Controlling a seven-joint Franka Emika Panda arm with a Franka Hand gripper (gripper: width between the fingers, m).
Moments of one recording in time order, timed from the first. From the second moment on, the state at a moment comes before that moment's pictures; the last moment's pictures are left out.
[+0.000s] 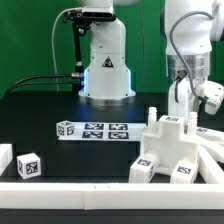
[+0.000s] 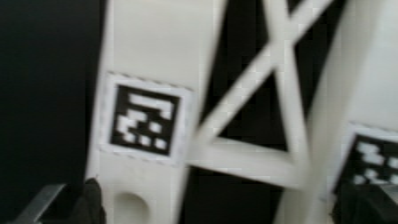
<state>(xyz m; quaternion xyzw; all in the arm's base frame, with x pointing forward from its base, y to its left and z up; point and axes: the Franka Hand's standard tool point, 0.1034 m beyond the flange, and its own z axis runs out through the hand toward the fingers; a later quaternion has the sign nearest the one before) 0.402 0.152 0.030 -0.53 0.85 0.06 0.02</state>
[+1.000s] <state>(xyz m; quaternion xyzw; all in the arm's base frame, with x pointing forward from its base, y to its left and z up) 0.423 0.147 0.033 -0.56 0.83 0.05 0.03</state>
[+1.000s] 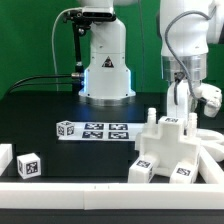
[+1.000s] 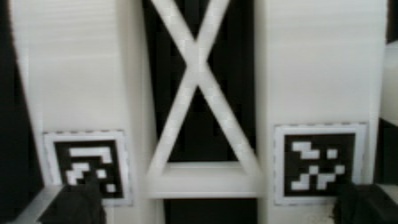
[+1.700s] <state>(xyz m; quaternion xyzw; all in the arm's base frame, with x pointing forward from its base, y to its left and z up) 0.376 0.148 0.031 -0.59 0.80 0.05 0.01</state>
